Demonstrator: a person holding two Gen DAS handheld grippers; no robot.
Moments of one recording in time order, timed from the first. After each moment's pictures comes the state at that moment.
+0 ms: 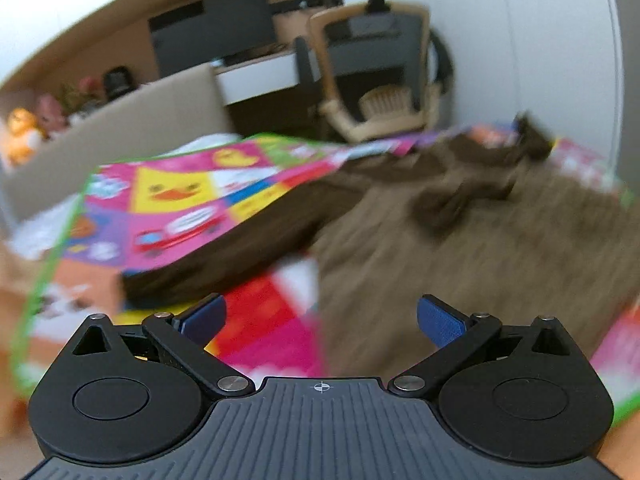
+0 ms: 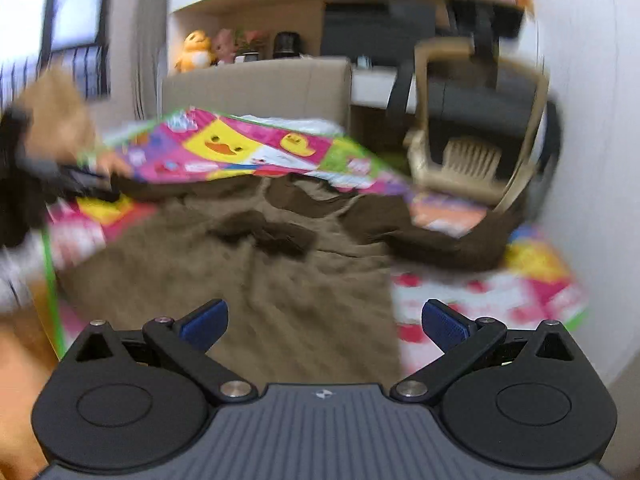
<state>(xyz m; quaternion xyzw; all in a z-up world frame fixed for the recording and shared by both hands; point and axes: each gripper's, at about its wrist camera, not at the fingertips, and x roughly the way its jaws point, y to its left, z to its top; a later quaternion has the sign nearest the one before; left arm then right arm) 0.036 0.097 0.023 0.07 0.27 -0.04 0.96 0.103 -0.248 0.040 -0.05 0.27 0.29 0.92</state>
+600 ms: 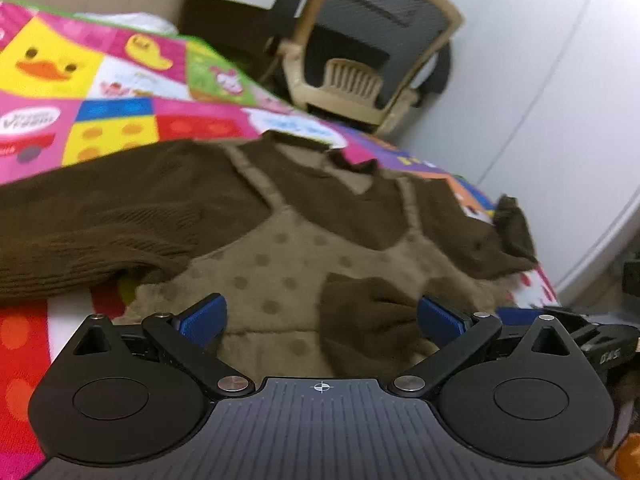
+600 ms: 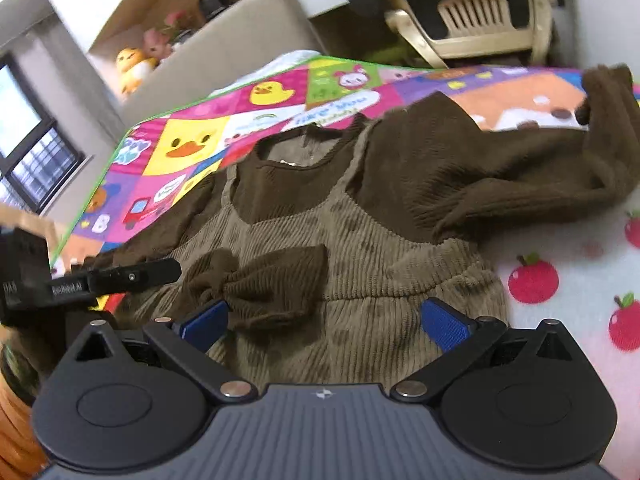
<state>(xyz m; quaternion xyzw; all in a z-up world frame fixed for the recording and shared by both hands) 0.220 0.096 -0.038 -0.16 0.37 -0.12 0.91 0.278 -0.176 -0.029 0.12 0.42 0.28 0.86</state>
